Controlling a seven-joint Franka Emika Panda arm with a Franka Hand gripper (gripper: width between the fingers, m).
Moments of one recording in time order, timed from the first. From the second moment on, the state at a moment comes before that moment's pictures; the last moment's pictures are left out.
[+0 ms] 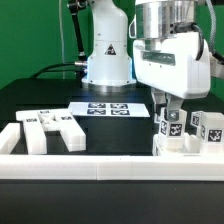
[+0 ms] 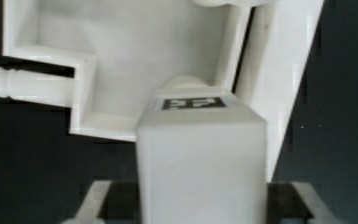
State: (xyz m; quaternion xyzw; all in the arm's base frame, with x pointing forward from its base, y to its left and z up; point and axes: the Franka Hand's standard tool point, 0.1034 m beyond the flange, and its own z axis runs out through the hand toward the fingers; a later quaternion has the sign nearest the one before) arm 0.623 0.053 0.083 -0.79 0.62 -0.01 0.05
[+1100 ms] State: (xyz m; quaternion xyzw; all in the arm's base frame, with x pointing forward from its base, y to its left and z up) arm 0.623 0.061 0.082 -0.99 0.16 -0.04 0.03
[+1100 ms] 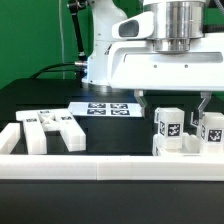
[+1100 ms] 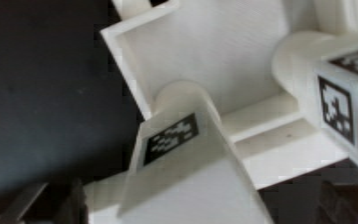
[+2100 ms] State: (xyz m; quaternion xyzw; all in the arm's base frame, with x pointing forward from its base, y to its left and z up) arm 0.623 0.057 0.081 -1.00 -0.03 -0.05 0.01
